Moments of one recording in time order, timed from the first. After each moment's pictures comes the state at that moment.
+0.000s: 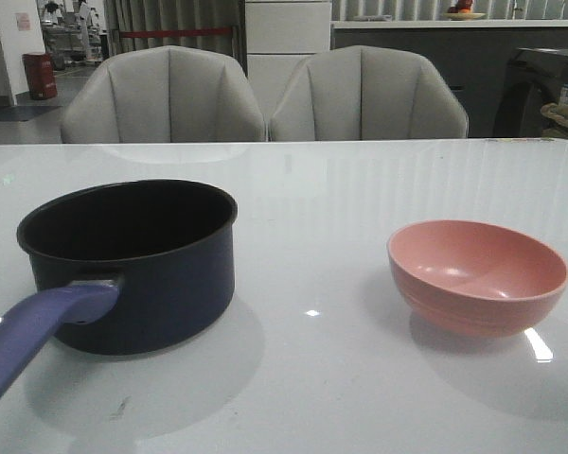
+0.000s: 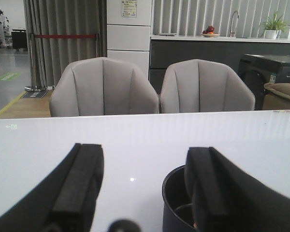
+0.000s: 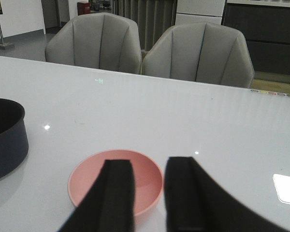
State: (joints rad) left arm -0.16 0.11 -0.20 -0.11 0.11 0.04; right arm 0.19 0.15 -0.14 0.27 0.12 -0.27
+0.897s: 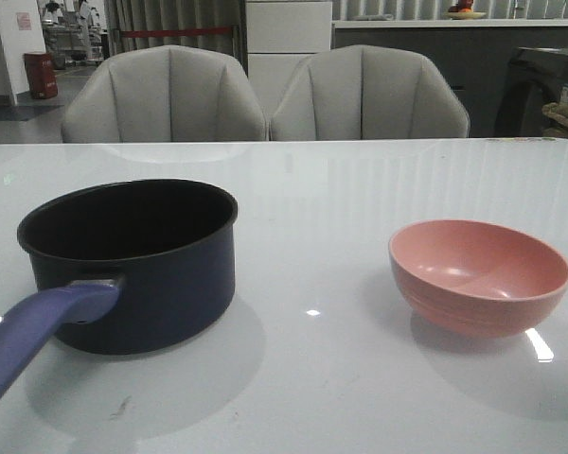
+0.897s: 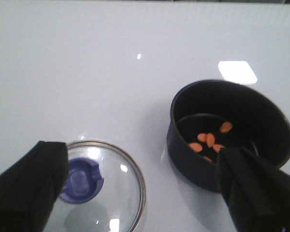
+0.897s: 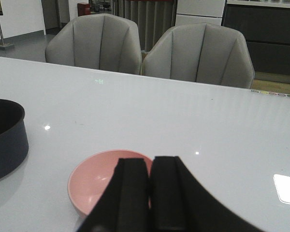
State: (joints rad) left arm -0.06 0.61 -0.61 -0.11 0.59 -0.01; right arm 0.19 0.15 -0.14 0.27 0.12 -0.27
